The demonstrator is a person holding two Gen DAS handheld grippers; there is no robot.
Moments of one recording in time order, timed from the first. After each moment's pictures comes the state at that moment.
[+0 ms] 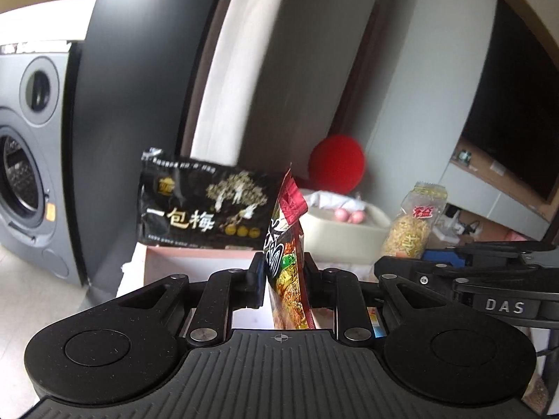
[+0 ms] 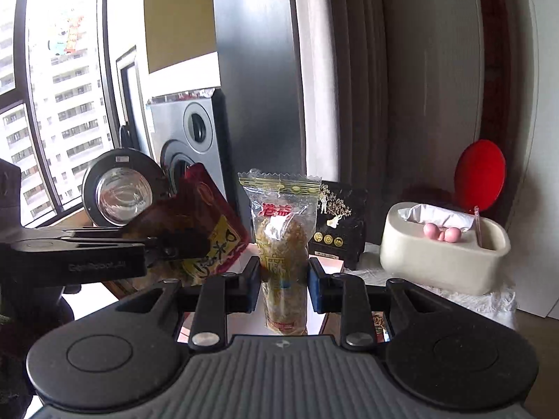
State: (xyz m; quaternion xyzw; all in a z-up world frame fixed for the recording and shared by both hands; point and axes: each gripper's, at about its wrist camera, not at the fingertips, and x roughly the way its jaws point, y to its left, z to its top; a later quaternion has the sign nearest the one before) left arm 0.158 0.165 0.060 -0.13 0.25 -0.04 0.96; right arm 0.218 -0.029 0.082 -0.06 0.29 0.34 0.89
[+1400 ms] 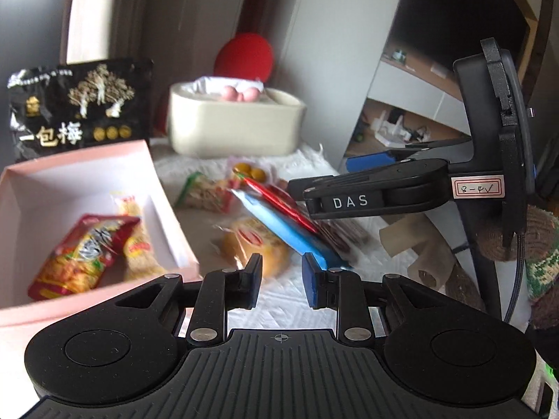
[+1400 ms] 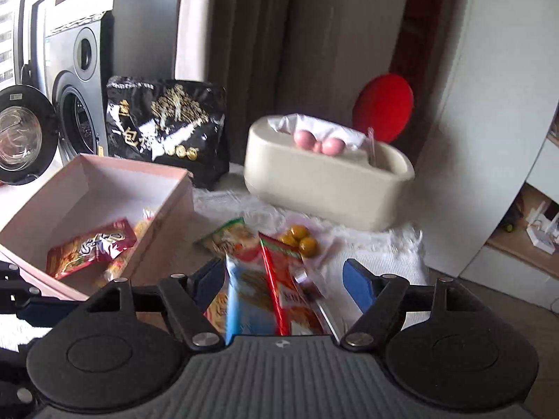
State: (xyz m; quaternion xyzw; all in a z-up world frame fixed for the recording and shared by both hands) left arm 0.157 0.030 -0.023 -0.07 0.34 -0.17 0.92; right arm 0.256 -0.124 -0.014 -0.12 0.33 0.17 0.92
